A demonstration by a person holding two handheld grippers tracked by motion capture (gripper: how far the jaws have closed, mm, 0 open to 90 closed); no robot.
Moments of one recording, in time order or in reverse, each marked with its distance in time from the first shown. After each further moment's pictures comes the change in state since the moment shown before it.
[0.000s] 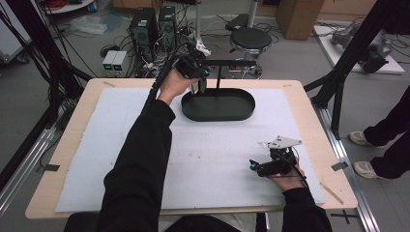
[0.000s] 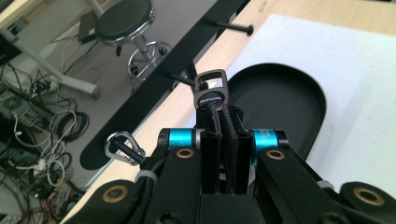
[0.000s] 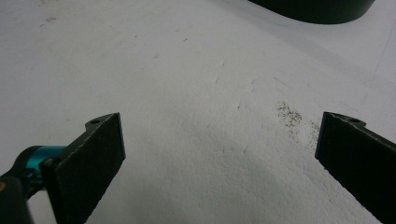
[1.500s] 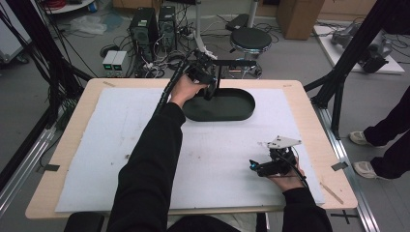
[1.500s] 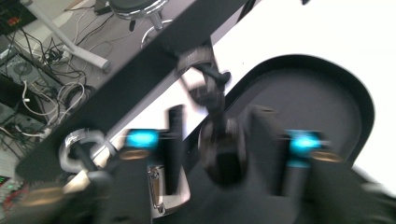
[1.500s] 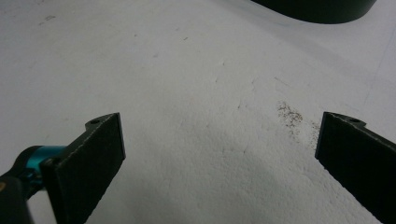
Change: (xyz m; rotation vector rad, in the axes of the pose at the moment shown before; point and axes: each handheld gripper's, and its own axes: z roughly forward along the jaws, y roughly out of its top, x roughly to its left) left arm -0.006 -0.007 0.044 0.050 0.061 -0.122; right arm 0.000 0.000 0.001 0.005 0.001 -0.007
